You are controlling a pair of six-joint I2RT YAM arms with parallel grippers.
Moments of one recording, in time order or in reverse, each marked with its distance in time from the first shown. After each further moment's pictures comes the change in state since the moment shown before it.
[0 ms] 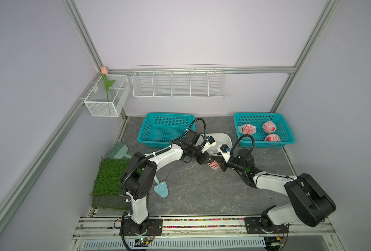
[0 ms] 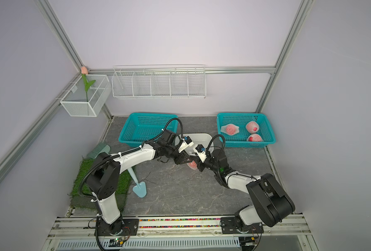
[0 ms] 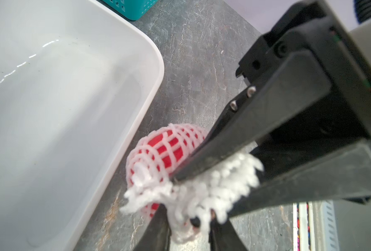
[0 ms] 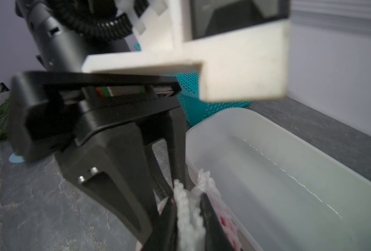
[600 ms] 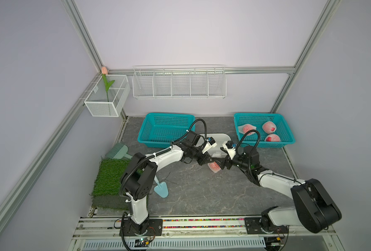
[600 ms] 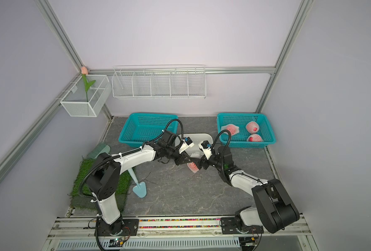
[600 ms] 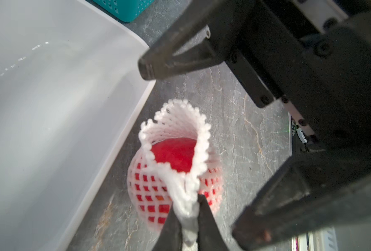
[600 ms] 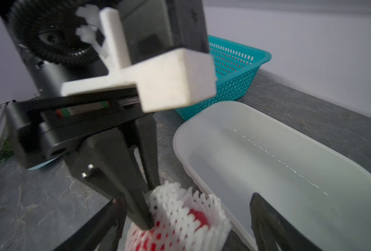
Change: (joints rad) left arm -0.006 -0.007 -0.020 0.042 0.002 -0.005; right arm -0.092 -0.089 0.042 -0.187 -0.125 0.038
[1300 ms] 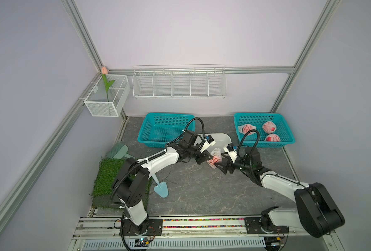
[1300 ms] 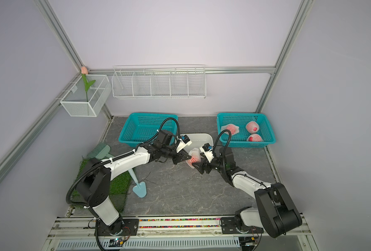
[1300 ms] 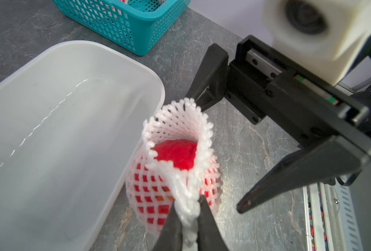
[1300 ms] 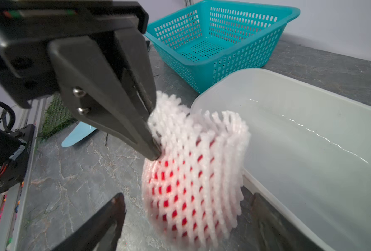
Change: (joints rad) left arm -0.001 -0.115 -0.077 0.063 -0.062 0.035; right arm -0.038 -0.003 -0.028 -0.096 -0.079 0.026
